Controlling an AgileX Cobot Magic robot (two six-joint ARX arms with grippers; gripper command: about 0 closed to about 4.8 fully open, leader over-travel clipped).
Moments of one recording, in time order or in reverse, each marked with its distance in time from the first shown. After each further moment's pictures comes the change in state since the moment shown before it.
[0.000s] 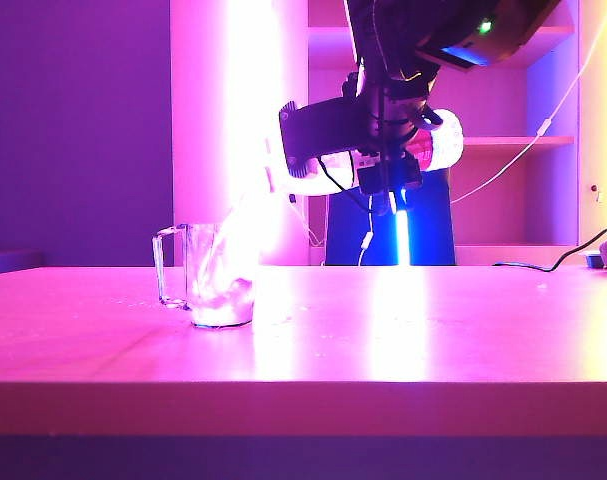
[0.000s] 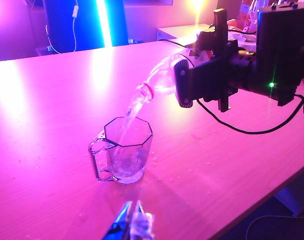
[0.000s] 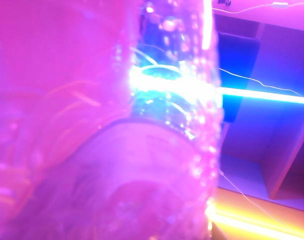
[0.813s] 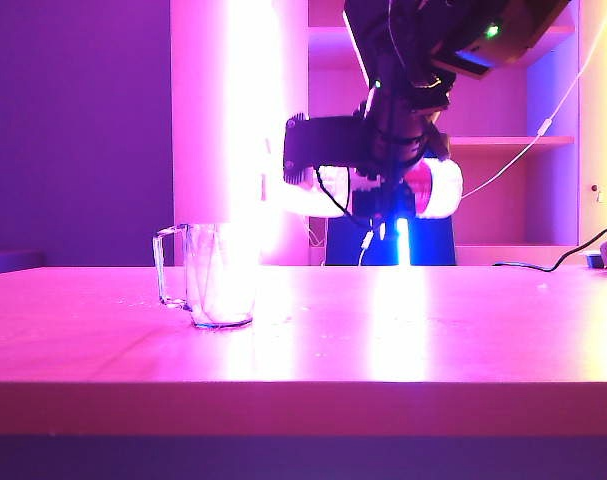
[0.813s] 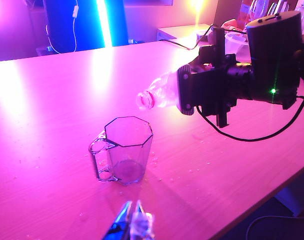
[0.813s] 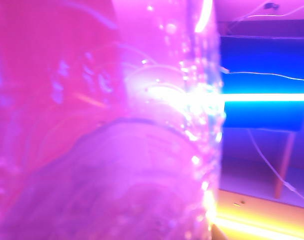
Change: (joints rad) left arm 0.000 0.000 0.000 0.000 0.000 0.000; right arm -0.026 0.000 -0.001 -0.161 -0.121 0.267
